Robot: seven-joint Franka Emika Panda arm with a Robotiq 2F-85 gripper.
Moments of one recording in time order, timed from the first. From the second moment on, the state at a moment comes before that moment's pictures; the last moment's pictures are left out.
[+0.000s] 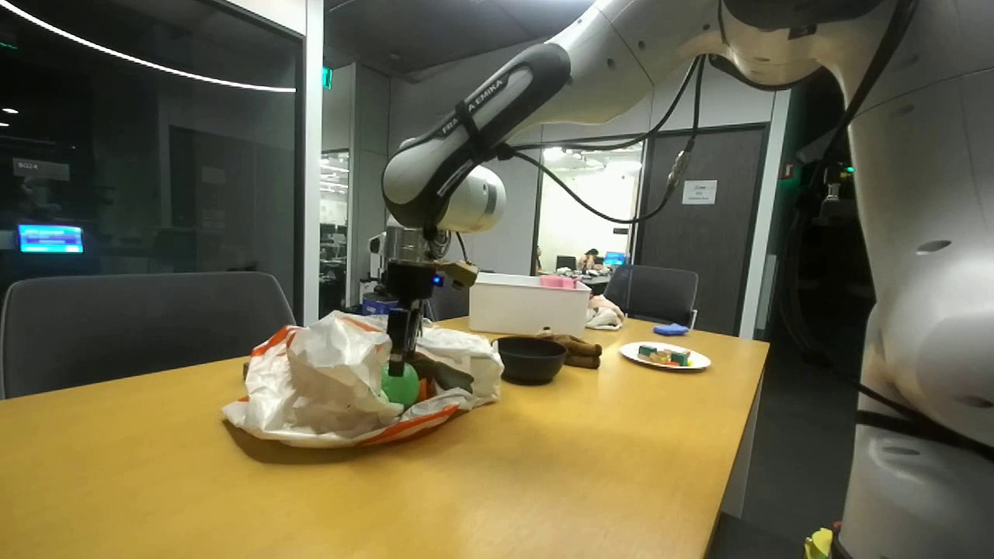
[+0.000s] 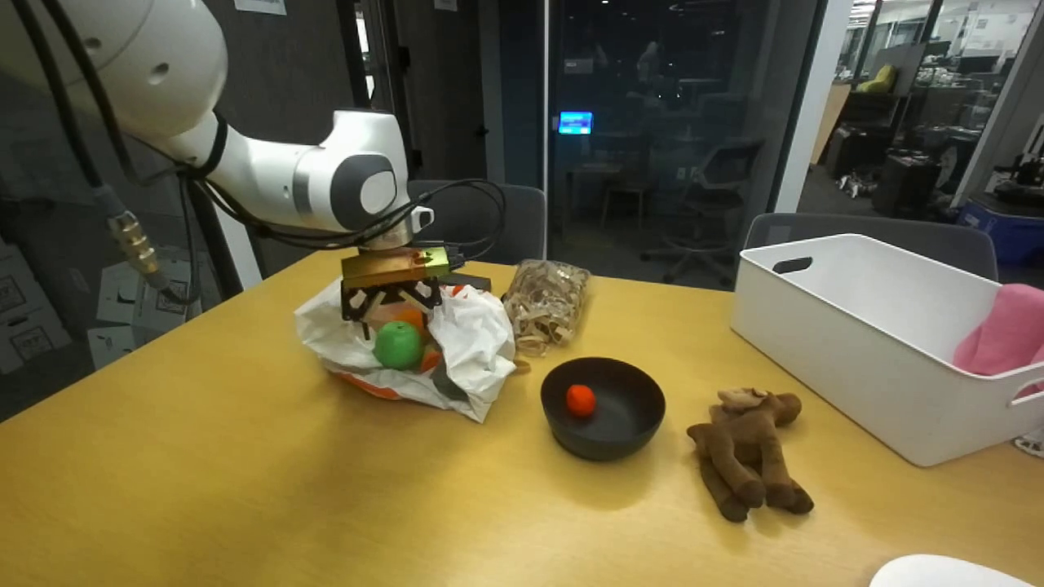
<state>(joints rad) 0.03 0.22 0.09 -2.03 0.01 2.29 -0.60</state>
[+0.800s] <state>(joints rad) -0.03 -0.04 -0.02 -2.01 0.03 1.95 -0.43</state>
